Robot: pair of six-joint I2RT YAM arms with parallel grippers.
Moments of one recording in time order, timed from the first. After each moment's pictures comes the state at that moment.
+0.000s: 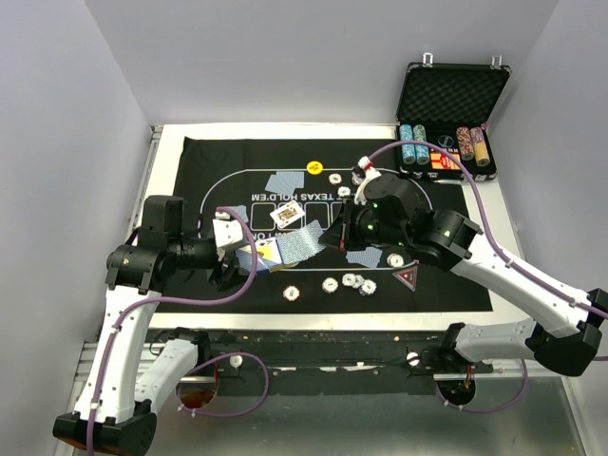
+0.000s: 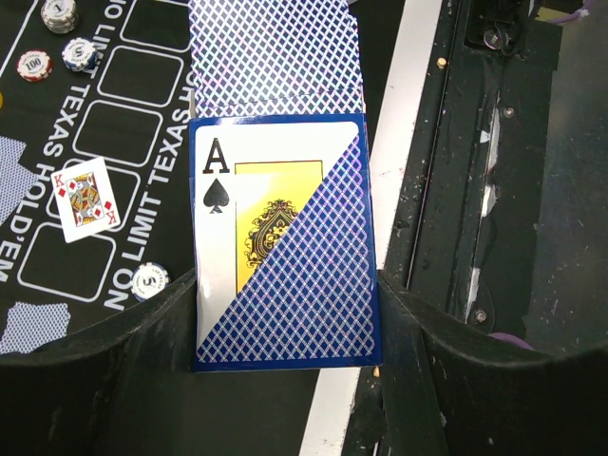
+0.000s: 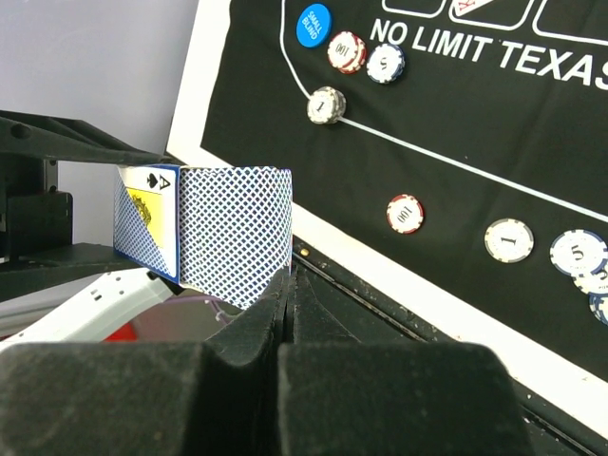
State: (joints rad) left arm -0.16 0.83 1.09 -1.12 1.00 0.79; right arm 0.96 1.23 1.34 -0.68 0.02 0.80
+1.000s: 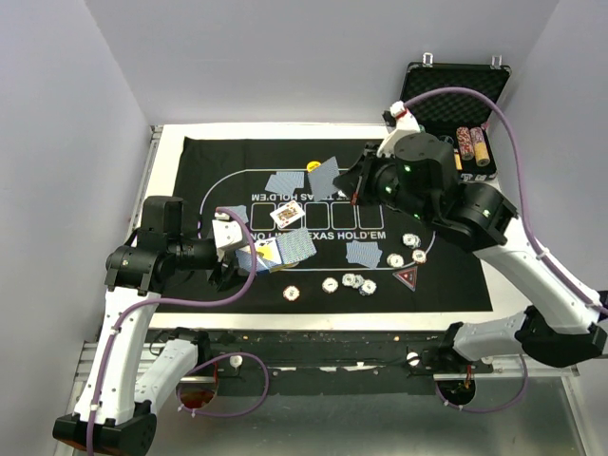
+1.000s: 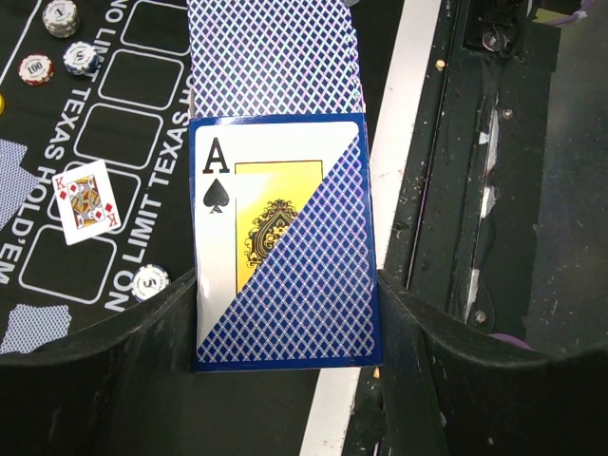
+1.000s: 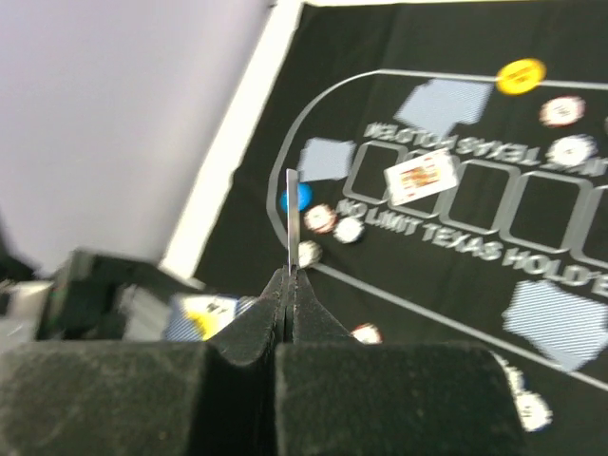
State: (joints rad) left arm -0.16 0.82 1.09 -1.12 1.00 0.79; right arm 0.95 1.30 1.75 -0.79 0.24 0.64
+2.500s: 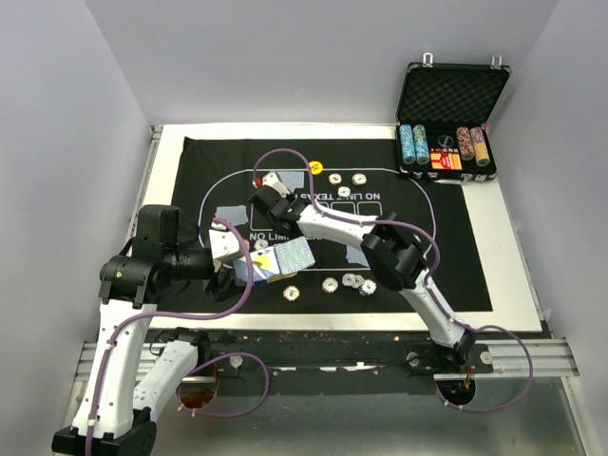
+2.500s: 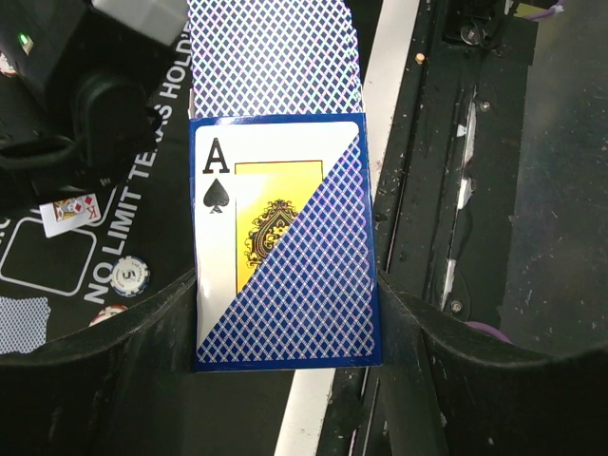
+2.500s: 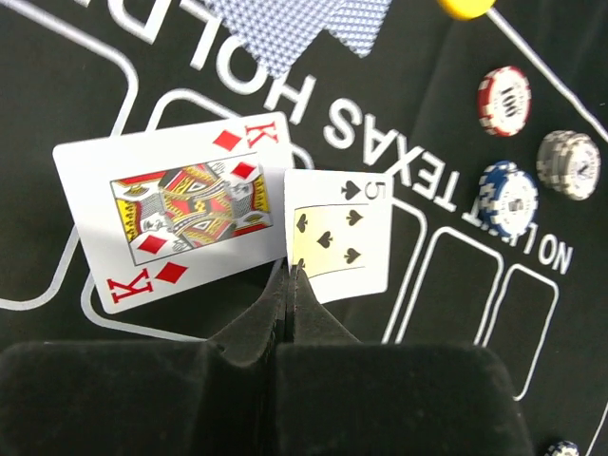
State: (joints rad) left arm -0.16 0.77 1.09 -1.21 1.00 0.80; right arm 0.94 2.35 1.89 -0.51 0.72 0.10
